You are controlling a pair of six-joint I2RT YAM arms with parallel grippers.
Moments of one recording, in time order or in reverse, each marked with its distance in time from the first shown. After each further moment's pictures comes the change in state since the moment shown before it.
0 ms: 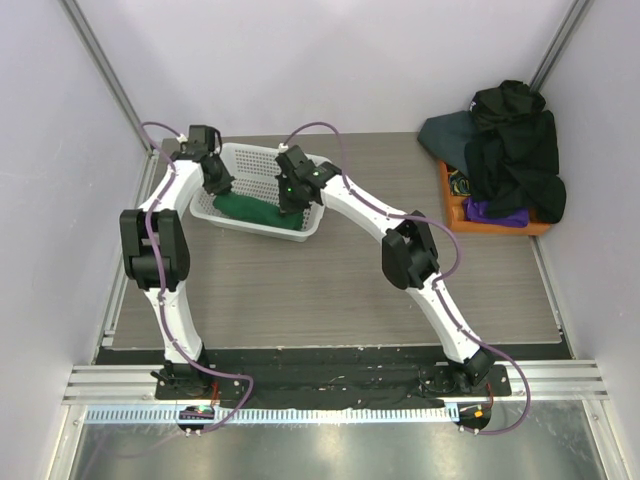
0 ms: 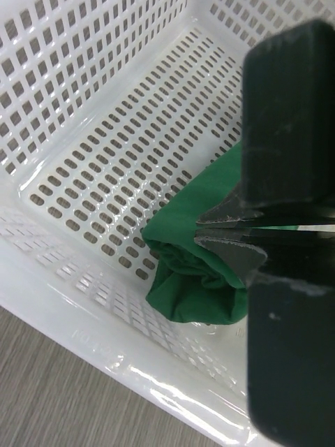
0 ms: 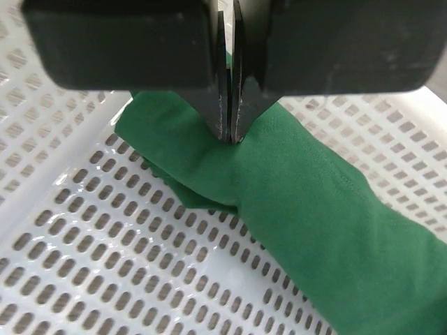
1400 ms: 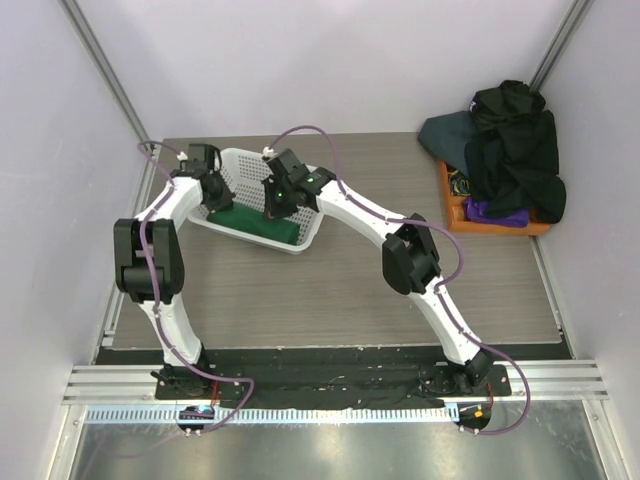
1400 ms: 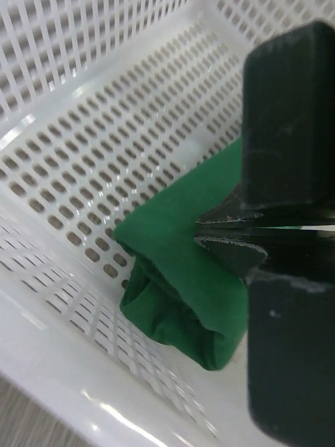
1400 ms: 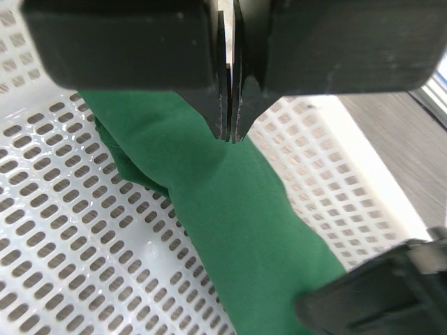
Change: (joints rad) left arm -0.001 -0.154 -0.252 0.101 0.026 -0.026; right arm 0.051 -0.062 -0.064 0.094 -0.126 -0.040
